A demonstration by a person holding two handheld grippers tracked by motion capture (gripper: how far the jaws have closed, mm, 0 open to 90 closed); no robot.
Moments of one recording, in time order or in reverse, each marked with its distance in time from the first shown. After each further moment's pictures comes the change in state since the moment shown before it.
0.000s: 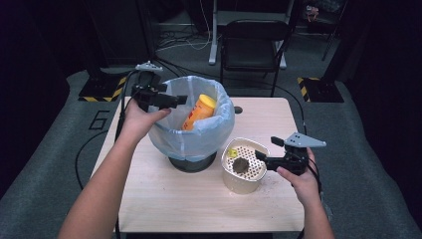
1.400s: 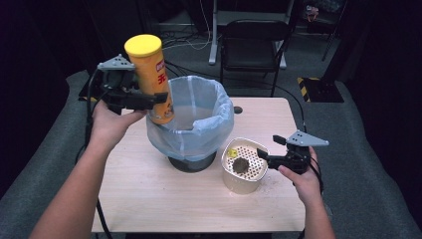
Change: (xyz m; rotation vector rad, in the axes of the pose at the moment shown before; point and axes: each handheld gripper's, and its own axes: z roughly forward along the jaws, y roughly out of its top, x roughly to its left) left arm -0.014 0.007 -0.071 -0.071 0.005 0.075; right arm -0.001 0.004 -0.004 -0.006 -0.019 0.005
